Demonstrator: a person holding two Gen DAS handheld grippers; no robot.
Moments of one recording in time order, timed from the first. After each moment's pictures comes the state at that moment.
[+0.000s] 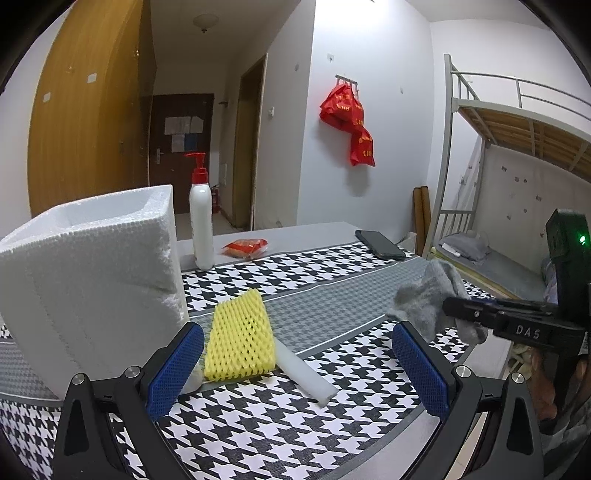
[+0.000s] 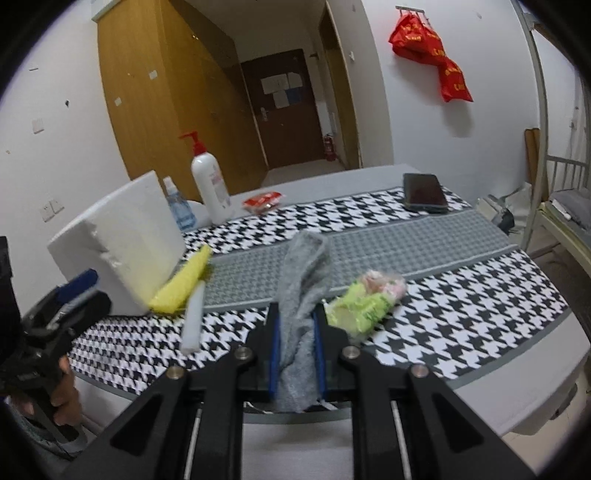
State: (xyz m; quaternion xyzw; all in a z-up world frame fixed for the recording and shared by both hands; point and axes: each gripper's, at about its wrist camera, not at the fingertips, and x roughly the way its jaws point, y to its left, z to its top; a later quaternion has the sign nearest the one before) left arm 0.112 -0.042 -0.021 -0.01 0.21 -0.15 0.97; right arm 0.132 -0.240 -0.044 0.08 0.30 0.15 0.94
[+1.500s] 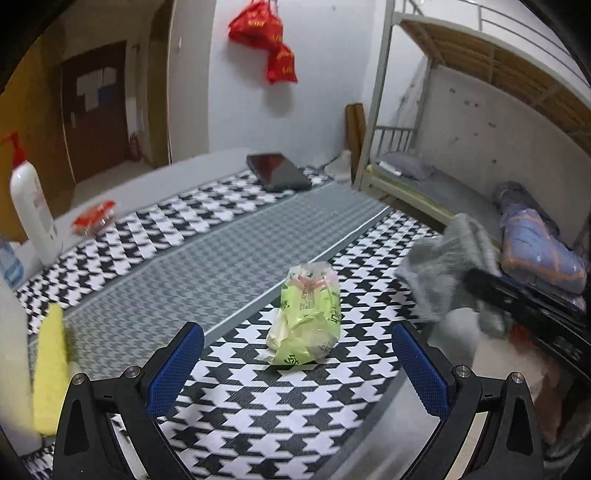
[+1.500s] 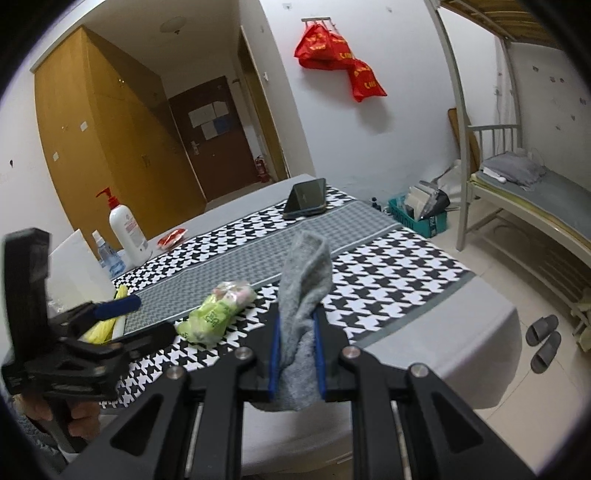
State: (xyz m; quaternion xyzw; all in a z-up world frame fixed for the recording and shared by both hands) left arm 0.201 -0.207 -0.060 0.06 0.36 -0.28 0.89; right arm 0.109 -0.353 -0.060 0.15 0.28 0.02 0.95
